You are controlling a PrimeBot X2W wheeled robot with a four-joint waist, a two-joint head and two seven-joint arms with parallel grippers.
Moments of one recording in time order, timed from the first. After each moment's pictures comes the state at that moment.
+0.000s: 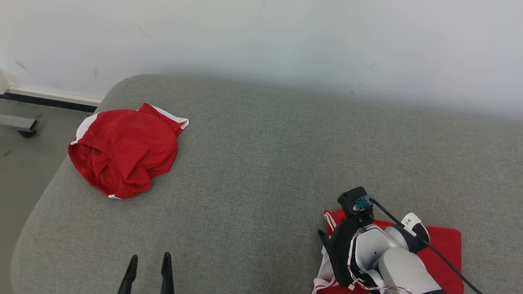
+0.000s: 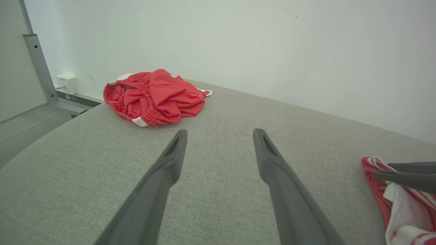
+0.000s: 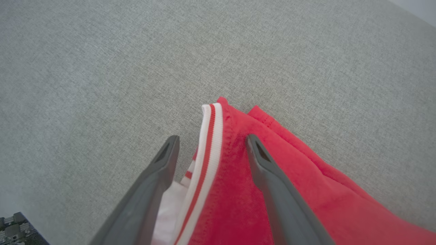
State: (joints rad) left arm 0.14 0.05 -0.08 0.05 -0.26 -0.07 -0.26; right arm -0.39 -0.05 0.29 0.50 0.09 0.13 0.55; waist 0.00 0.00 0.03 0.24
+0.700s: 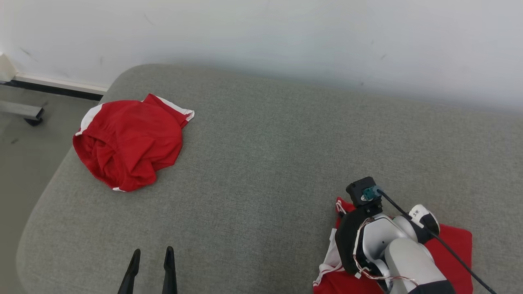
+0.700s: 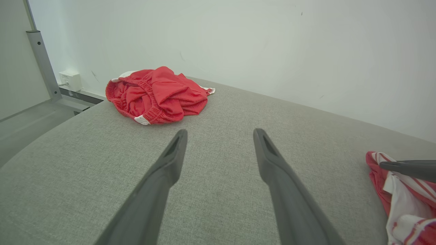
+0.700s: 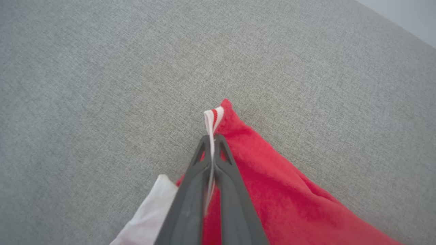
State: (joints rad) left arm 0.12 0.05 -0.09 0.06 -0.27 -0.06 -0.26; right arm -0.42 -0.05 0.25 0.52 0.02 0.13 0.51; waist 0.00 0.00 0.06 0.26
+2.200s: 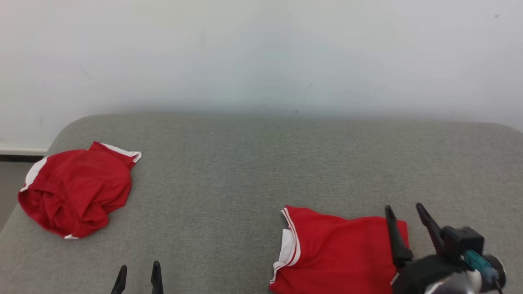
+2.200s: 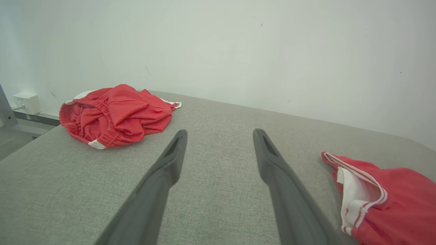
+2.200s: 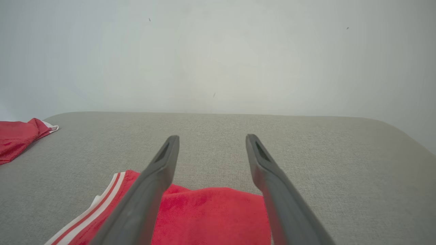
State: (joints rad) left arm 0.17 0.05 -0.04 0.06 -0.24 -0.06 -0.26; right arm -0.09 -0.05 0.00 0.18 0.11 0.13 -0.02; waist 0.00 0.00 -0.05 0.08
